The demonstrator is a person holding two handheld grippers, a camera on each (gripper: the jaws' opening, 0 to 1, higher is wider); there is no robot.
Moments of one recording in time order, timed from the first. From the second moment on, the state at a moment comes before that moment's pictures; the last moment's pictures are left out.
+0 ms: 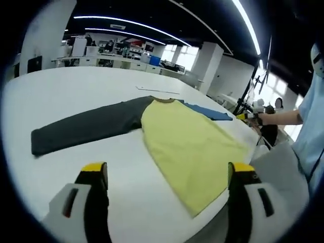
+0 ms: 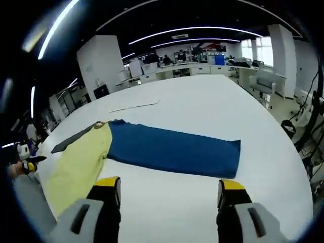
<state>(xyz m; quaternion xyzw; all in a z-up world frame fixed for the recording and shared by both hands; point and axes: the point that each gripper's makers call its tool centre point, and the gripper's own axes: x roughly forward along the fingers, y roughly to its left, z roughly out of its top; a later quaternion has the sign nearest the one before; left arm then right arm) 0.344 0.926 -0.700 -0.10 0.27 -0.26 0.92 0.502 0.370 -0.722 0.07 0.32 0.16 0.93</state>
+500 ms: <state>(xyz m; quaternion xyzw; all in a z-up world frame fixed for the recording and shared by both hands) 0.334 0.934 -0.702 -0.11 0.27 -0.24 0.93 0.524 0.311 -0.742 0.18 0.32 -0.01 0.93</state>
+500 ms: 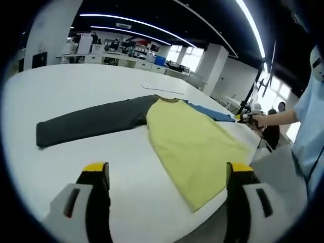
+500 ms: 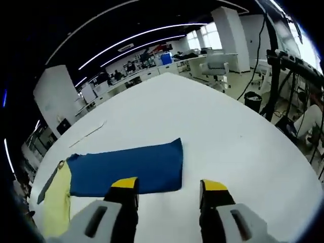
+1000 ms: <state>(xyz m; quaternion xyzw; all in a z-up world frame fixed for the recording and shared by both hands) 0.326 0.931 -0.708 -0.13 0.28 -0.23 0.92 0.529 0.317 -0.747 0.15 0.33 -0.02 0.93</state>
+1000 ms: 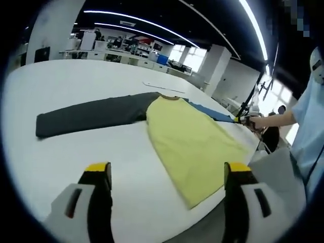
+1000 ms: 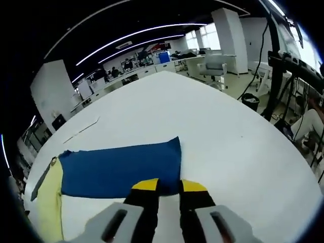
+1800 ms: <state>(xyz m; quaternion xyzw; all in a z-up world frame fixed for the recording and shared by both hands) 0.332 0.925 -0.699 -0.11 0.28 -0.26 0.92 0.571 0.379 -0.683 0.17 0.28 0.10 0.94</state>
